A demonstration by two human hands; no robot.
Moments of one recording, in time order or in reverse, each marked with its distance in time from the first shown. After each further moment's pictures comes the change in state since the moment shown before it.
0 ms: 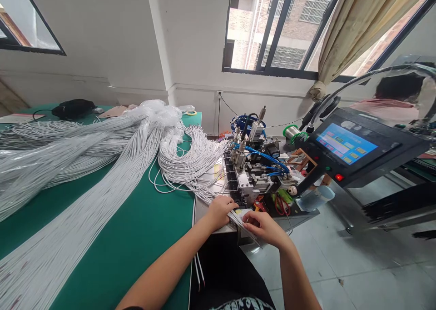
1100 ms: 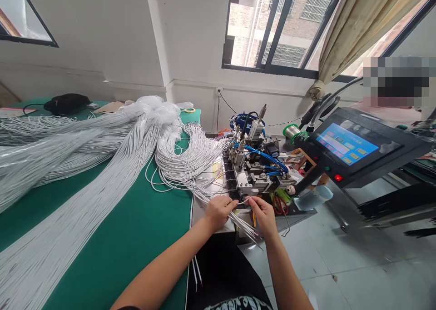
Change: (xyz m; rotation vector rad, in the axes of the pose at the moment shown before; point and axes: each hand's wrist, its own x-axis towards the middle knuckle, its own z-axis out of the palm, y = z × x) left_hand -0.001 0.005 0.004 0.197 0.365 0.125; right_hand 0.031 0.024 0.017 0.569 0.635 0.020
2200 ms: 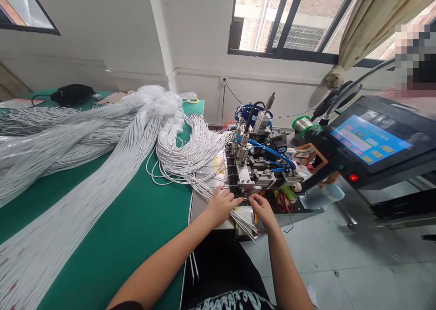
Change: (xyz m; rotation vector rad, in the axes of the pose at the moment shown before) left_hand 0.011 0.004 -0.001 0.115 -0.471 -0.049; right_hand 0.025 0.053 -0.016 -0.153 -0.225 0.097
